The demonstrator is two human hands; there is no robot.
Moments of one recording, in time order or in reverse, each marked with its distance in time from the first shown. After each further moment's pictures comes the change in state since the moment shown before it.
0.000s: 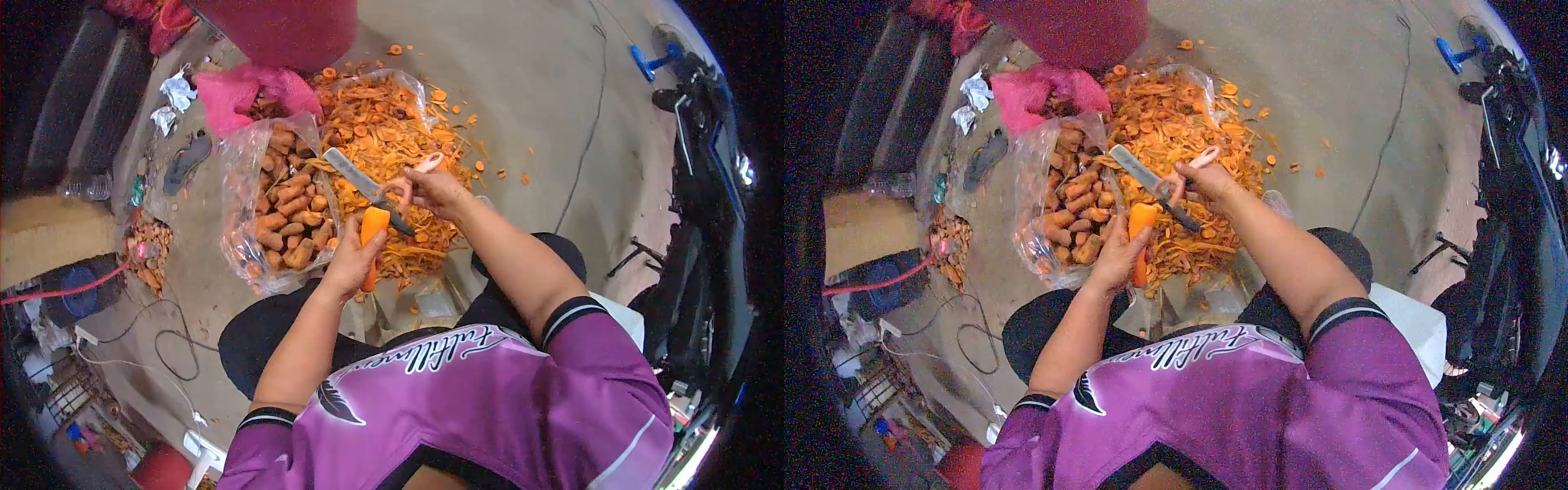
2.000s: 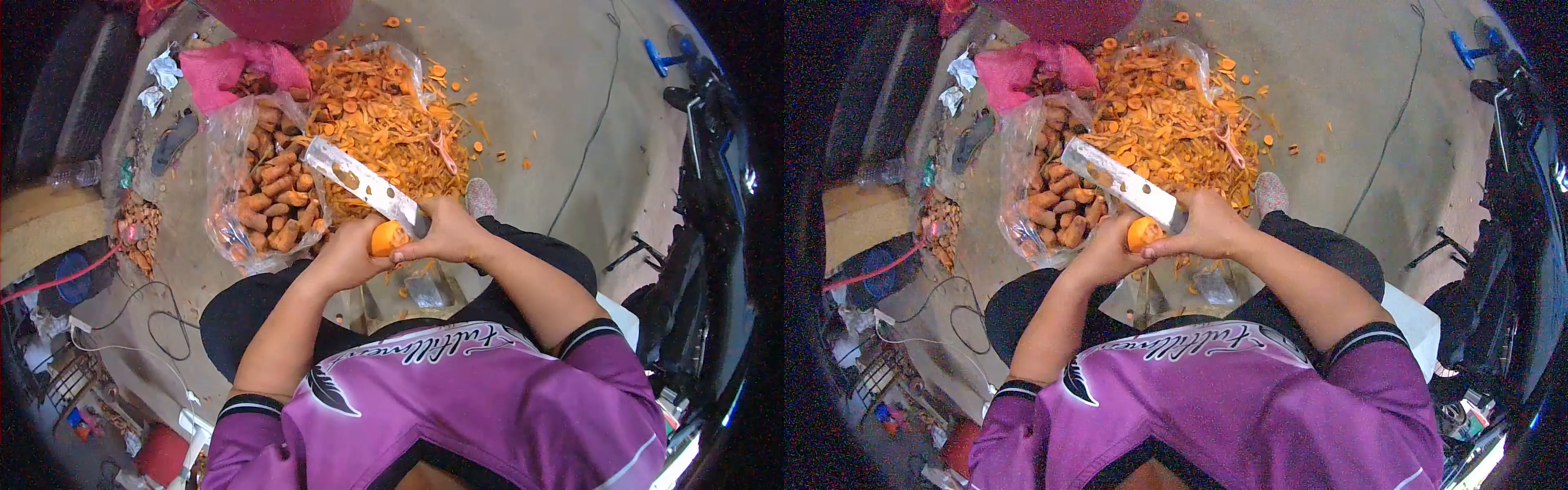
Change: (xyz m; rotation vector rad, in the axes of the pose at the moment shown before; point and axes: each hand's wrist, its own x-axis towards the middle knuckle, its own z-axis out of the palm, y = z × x) left_hand 0.005 0.025 0.019 0.859 -0.190 0.260; right_hand -0.105 -0.023 0.005 -1.286 -0.175 -0.334
